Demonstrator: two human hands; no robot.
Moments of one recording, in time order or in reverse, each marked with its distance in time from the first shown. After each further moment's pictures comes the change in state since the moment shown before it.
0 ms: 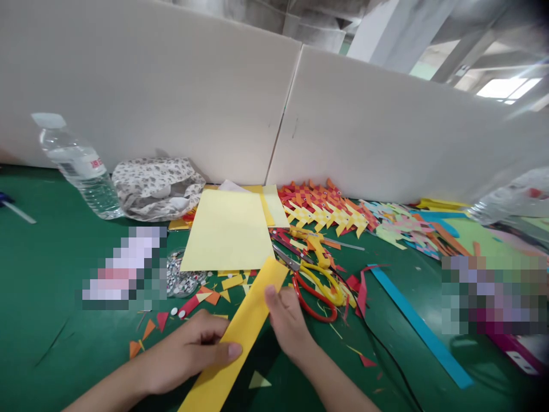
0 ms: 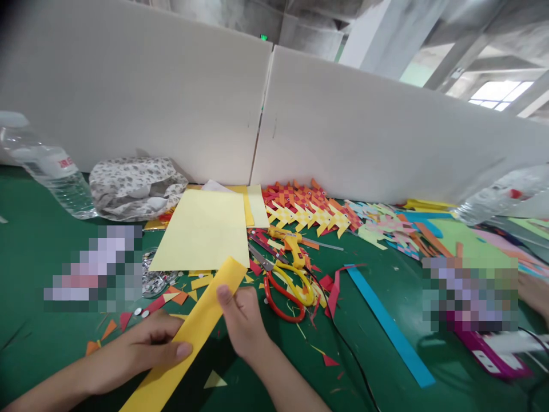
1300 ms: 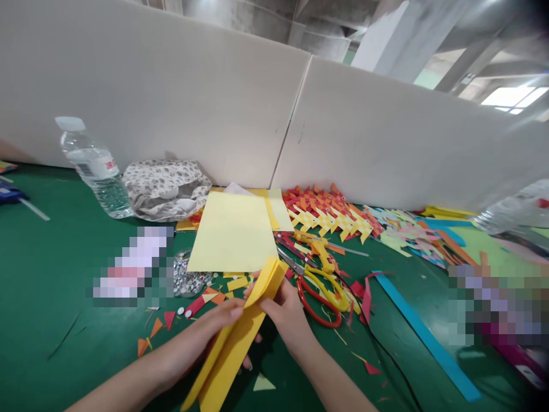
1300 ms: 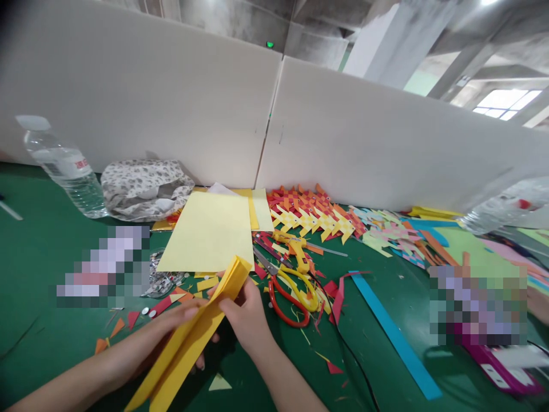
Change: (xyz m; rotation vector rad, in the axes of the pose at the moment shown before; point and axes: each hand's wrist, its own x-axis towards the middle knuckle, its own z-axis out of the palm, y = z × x) left_hand 0.009 -0.007 0.003 -0.655 0.051 -0.088; right_hand 0.009 -0.012 0.010 0.342 0.053 0.232
